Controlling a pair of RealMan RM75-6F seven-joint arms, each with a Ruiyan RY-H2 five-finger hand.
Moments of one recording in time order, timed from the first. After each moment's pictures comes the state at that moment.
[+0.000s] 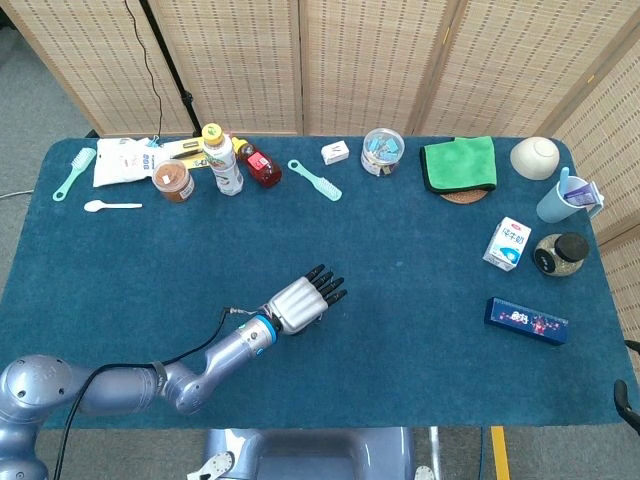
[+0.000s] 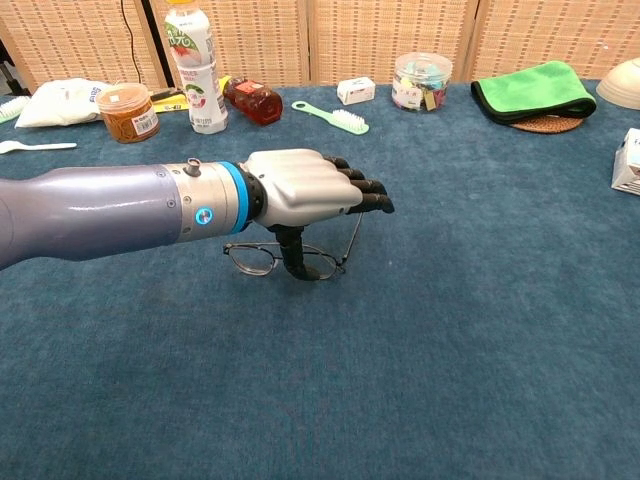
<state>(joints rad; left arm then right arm) -1.11 -1.72 -0.11 -1.39 1.00 0.69 0.75 -0.15 -1.09 0.07 -1.61 -1.47 1.68 -0.02</state>
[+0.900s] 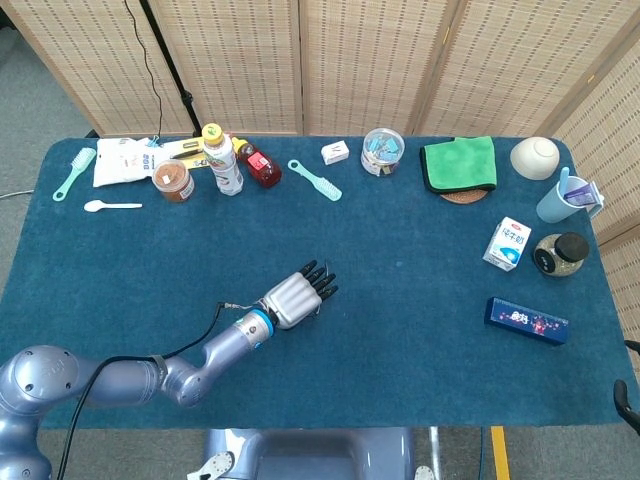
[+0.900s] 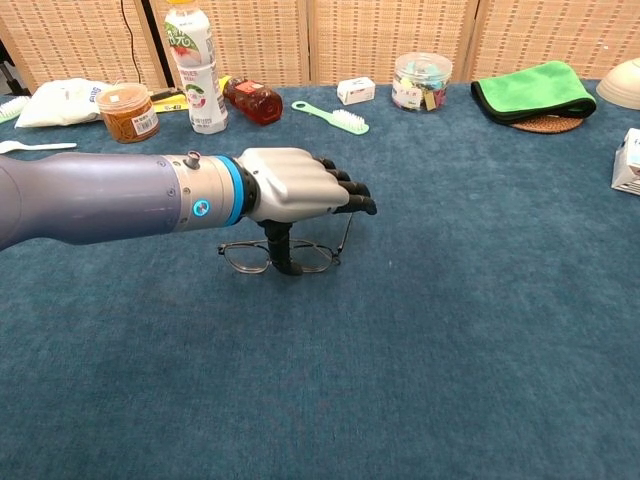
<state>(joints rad) -1.18 -1.69 -0.04 -1.38 0.89 0.71 0.78 -0.15 -1.09 0.07 -1.63 -1.46 1.67 -0.04</state>
